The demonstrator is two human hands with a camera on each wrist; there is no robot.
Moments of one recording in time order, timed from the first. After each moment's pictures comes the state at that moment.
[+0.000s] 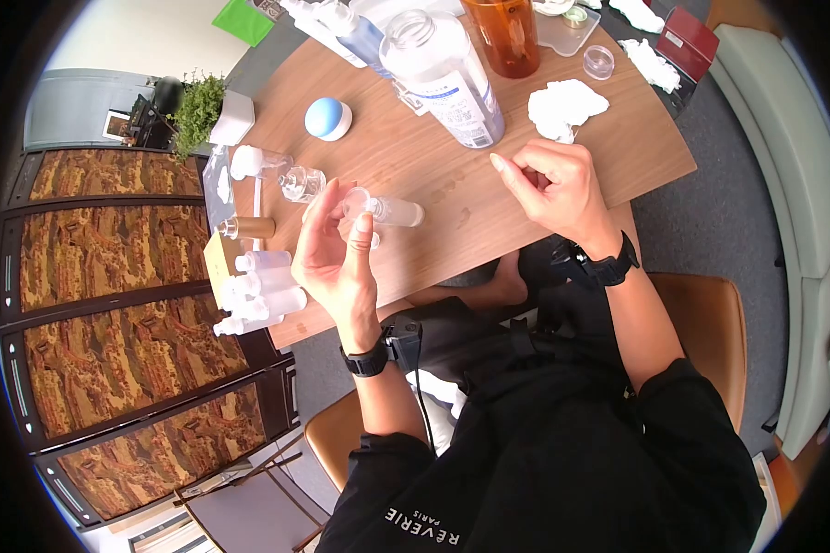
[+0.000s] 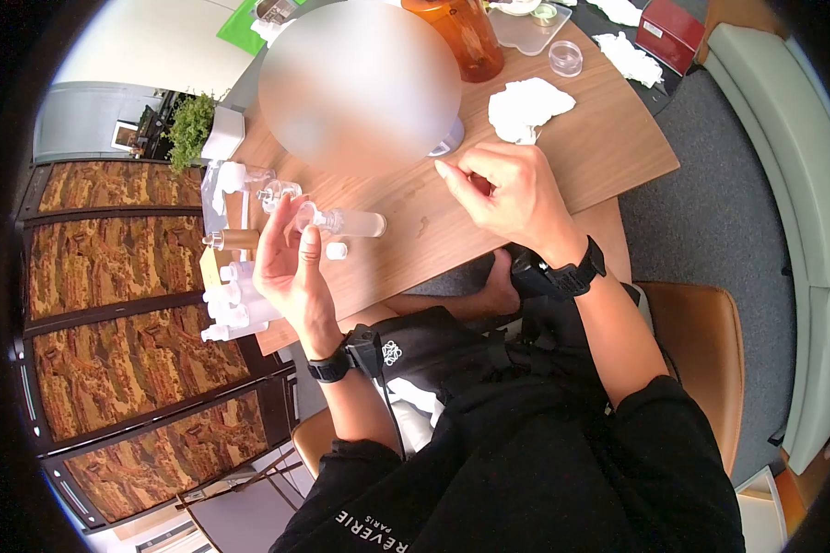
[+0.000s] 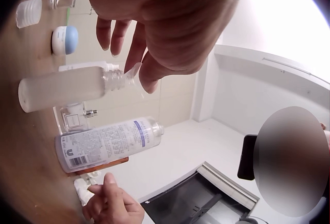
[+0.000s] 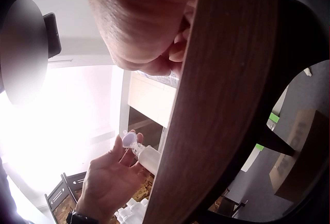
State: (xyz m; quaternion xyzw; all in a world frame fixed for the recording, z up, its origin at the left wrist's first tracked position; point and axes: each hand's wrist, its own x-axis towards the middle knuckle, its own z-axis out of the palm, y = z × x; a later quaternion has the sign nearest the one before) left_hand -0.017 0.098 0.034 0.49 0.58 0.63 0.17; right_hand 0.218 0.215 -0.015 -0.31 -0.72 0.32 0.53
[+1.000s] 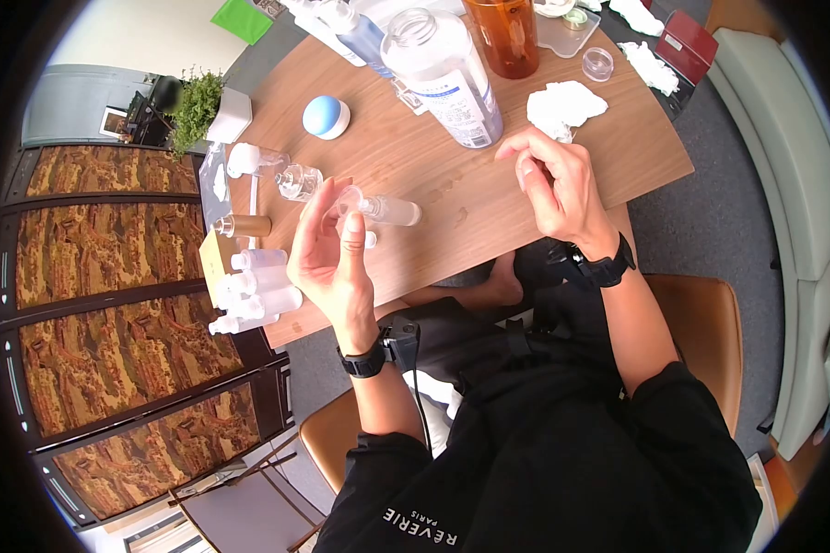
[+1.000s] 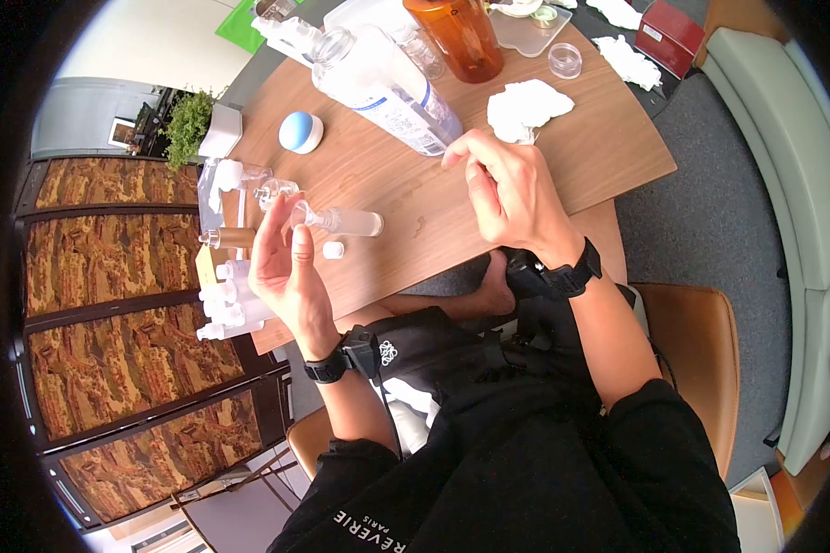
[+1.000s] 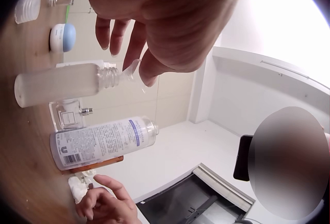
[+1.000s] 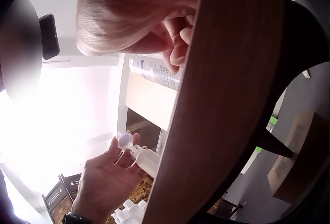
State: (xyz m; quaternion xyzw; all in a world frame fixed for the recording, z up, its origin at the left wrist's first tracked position) left_hand -0.011 0.099 0.039 0.50 0.56 0.64 0.16; right_hand 0.227 0.217 -0.014 -0.27 -0.72 0.37 0.51
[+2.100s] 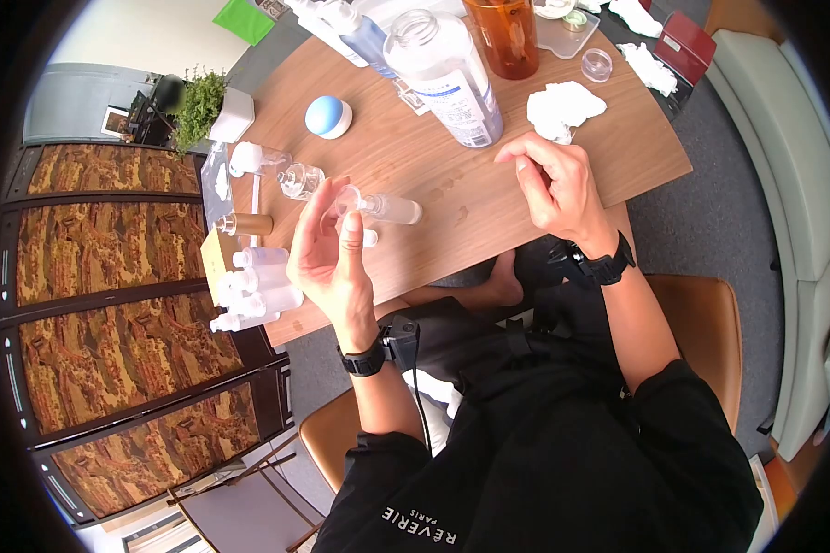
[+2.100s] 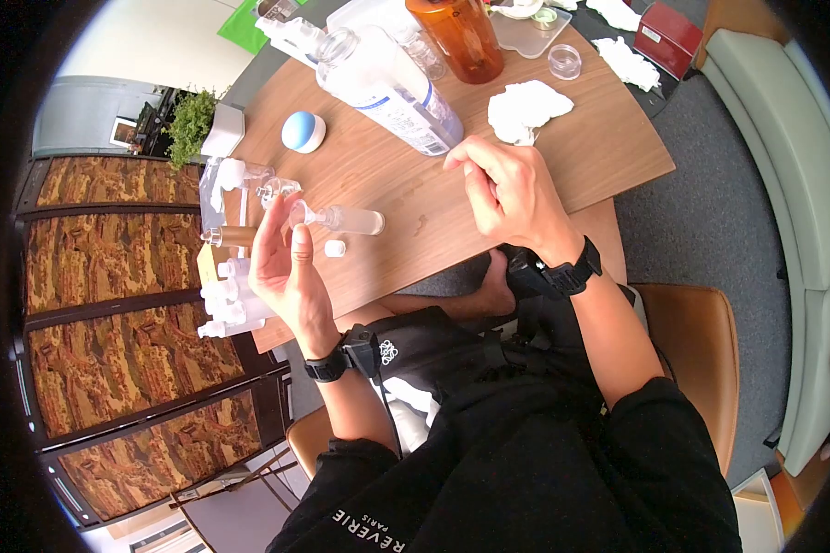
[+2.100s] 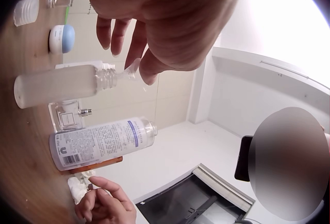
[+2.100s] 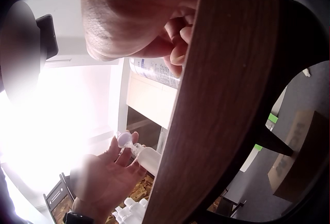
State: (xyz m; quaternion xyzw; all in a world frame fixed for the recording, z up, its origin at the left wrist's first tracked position) left_hand -0.011 0.097 0.040 0.49 0.56 0.65 0.15; right_hand 0.226 0.216 -0.014 -0.28 -0.74 0.34 0.51
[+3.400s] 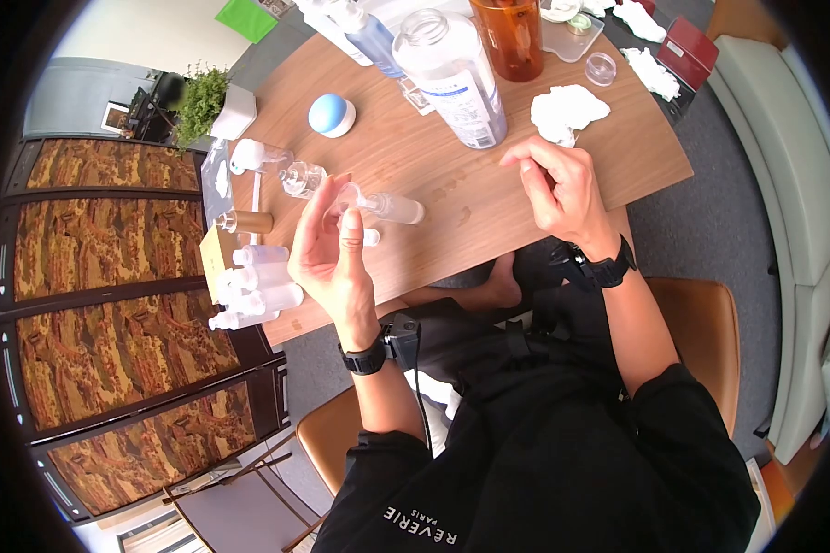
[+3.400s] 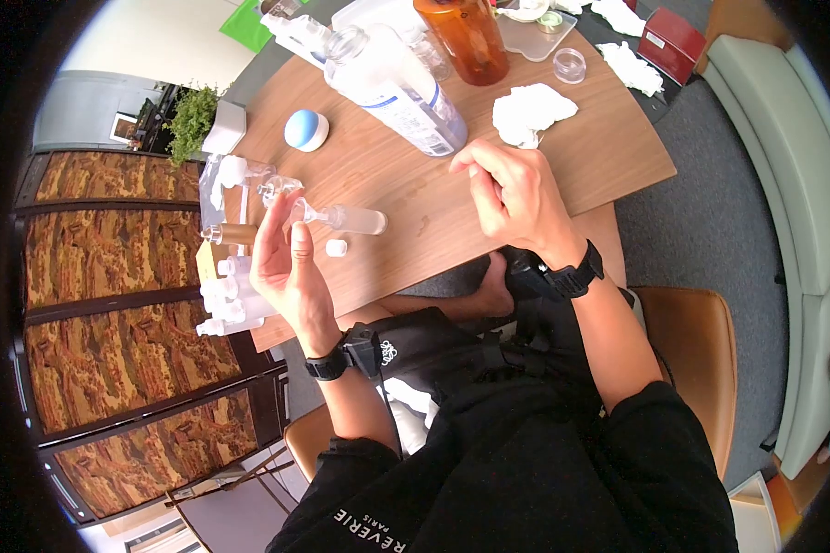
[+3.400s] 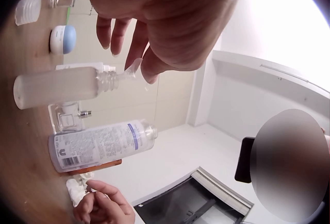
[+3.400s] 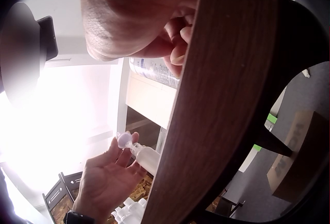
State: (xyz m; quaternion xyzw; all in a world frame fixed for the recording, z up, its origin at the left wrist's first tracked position) left_hand -0.013 0.097 0.039 0.49 0.57 0.64 0.15; right_hand 0.224 0.216 -0.018 -0.28 -0.73 0.34 0.52
